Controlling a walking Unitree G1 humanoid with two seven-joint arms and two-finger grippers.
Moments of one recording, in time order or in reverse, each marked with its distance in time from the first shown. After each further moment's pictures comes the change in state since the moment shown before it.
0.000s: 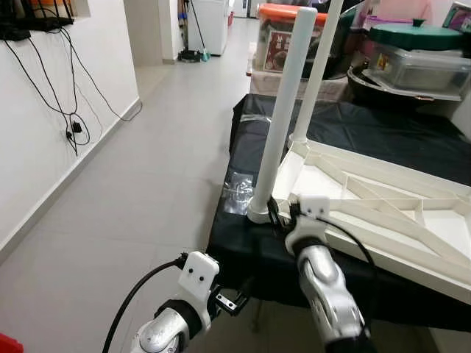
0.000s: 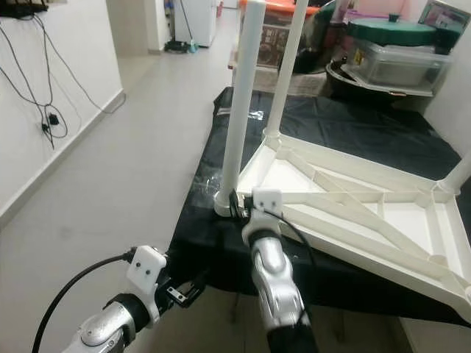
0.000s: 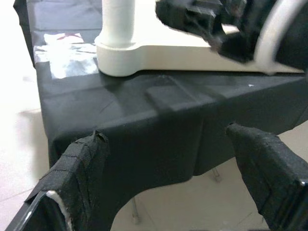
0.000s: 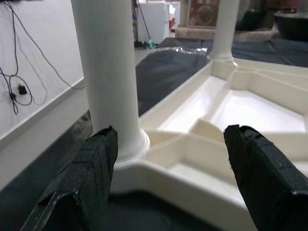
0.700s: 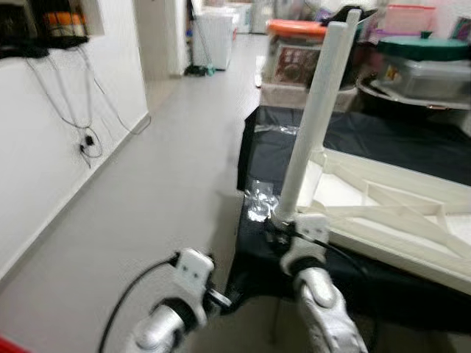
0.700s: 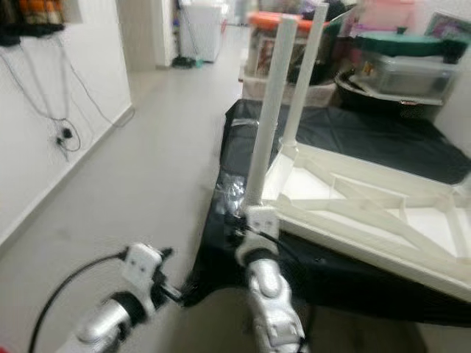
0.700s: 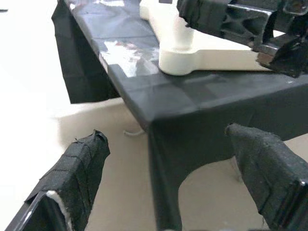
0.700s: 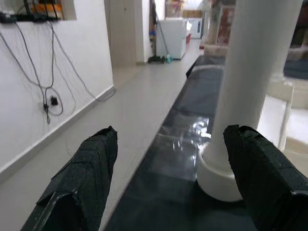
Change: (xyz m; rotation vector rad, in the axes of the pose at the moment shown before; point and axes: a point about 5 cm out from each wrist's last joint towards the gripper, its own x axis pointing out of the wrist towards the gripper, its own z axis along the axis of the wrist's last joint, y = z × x) left arm -0.001 0.010 -0.002 -0.005 0.004 0.053; right arm -0.015 0.020 0.007 0.006 -0.029 0.075
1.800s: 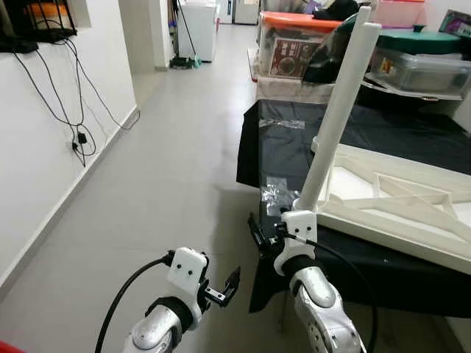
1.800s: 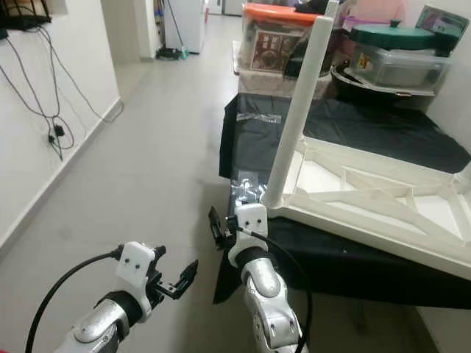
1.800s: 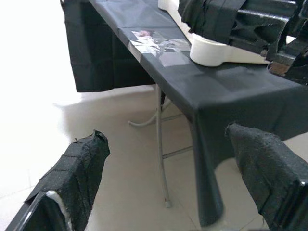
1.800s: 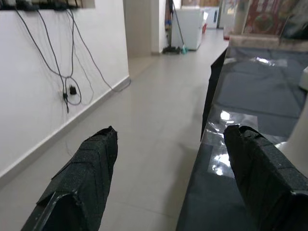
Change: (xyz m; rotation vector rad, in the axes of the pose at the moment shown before) left arm 0.000 0.003 -0.001 -0.028 0.005 0.051; right arm 0.003 0.007 -0.001 -0.003 0.027 0.111
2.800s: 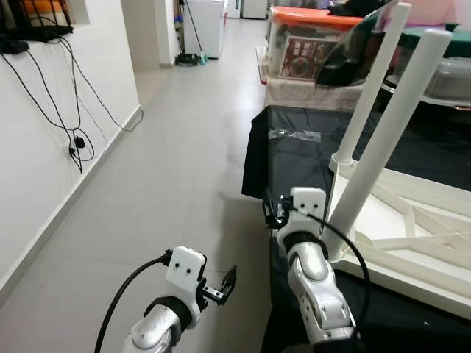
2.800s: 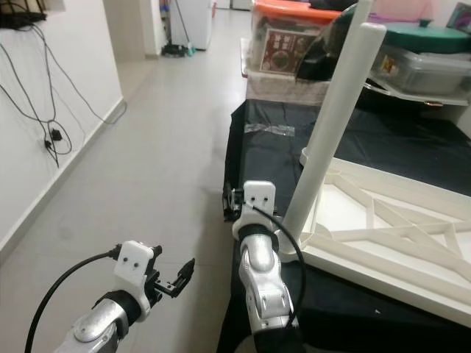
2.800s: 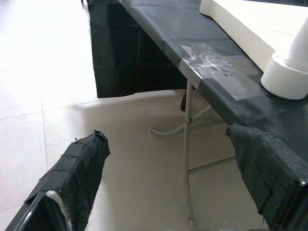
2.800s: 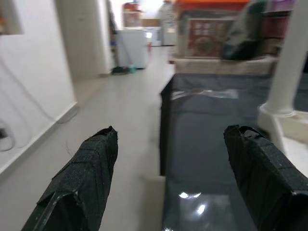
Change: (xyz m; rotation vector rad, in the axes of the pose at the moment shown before) left arm -0.001 -0.002 -0.001 -0.010 0.009 -0.009; right arm 0.039 -0.013 0.038 -0.012 -0.091 -0.322
